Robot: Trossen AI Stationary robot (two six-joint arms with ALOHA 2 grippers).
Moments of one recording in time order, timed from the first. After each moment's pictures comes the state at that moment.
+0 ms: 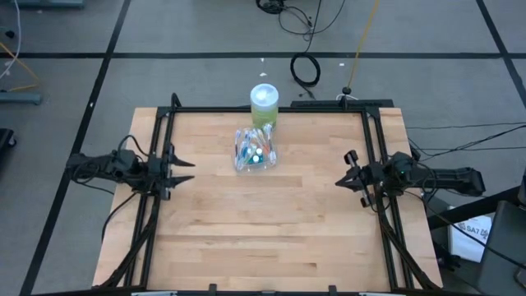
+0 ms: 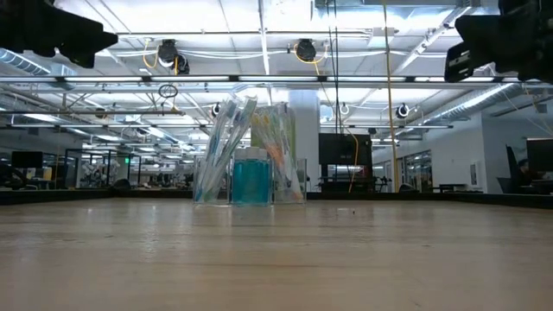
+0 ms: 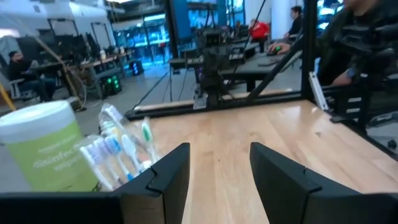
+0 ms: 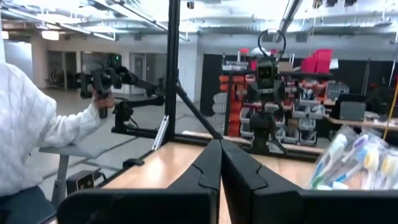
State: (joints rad) left arm -0.19 0.02 0.28 -0.28 -0.19 0.14; right arm -0.07 0.14 0.02 0.35 -0.37 0.01
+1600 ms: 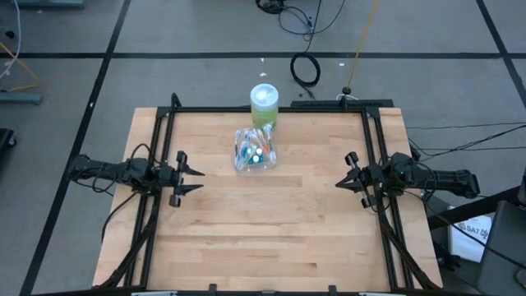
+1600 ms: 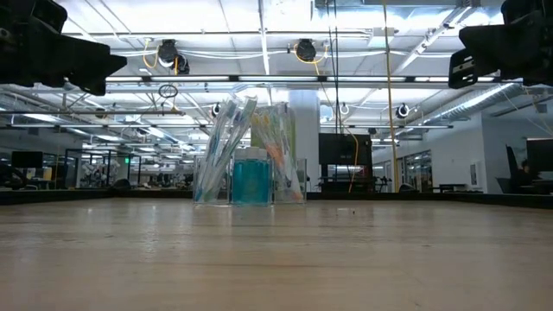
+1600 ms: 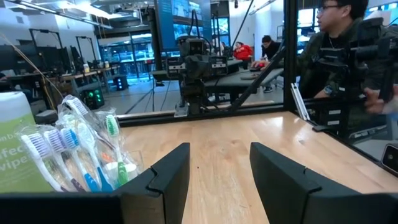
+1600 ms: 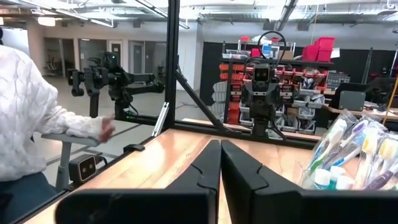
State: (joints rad) left arm -0.19 0.01 0.01 0.07 -0.11 0.11; right arm -0.07 0.03 0.01 0.18 -0.37 -0.01
